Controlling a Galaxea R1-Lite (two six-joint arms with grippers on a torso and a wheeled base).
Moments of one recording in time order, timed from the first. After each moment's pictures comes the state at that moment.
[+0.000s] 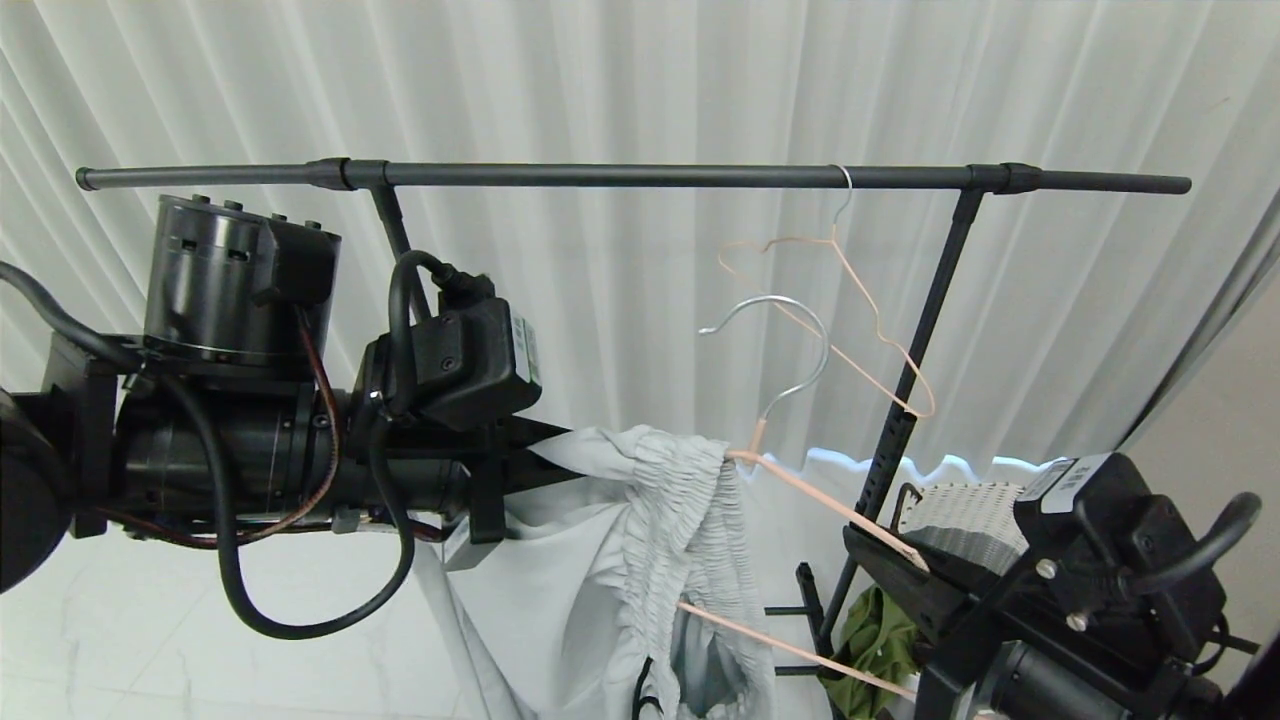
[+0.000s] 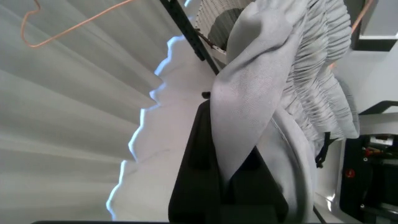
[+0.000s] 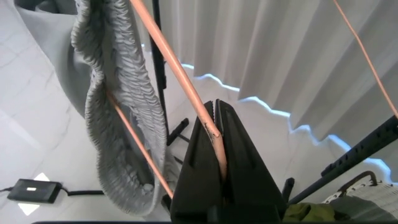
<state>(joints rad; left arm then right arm) -0.48 1.49 -0.98 -0.02 -0.54 0.81 1.15 1.46 -0.37 -1.02 -0.44 0.00</state>
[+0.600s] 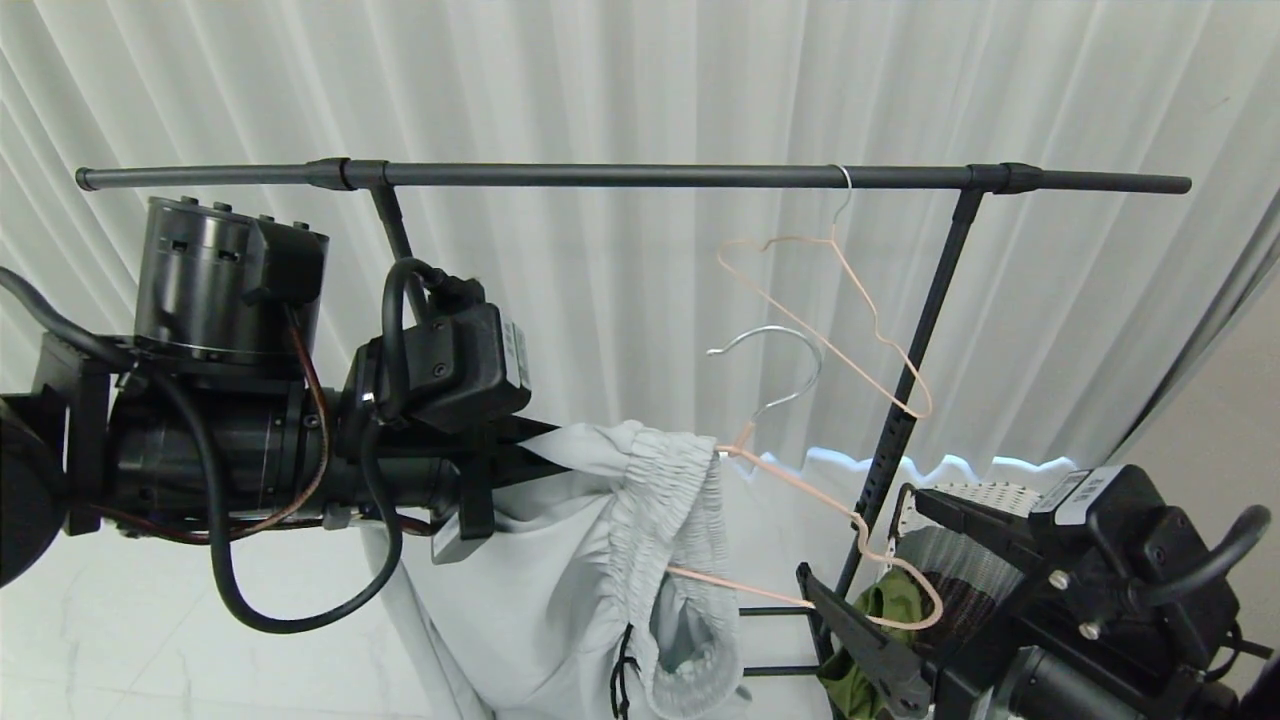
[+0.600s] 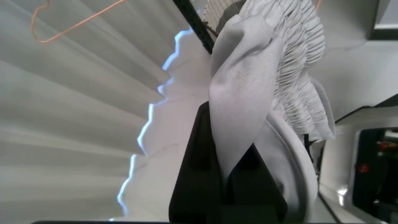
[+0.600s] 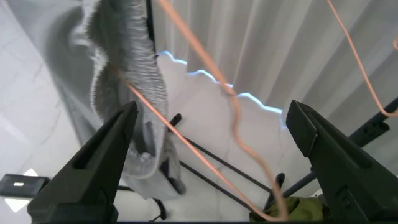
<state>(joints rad) -0.45 1.48 -0.97 -0.02 -0.53 0.86 1.12 1.44 -0.33 -1.02 -0.44 -0.02</state>
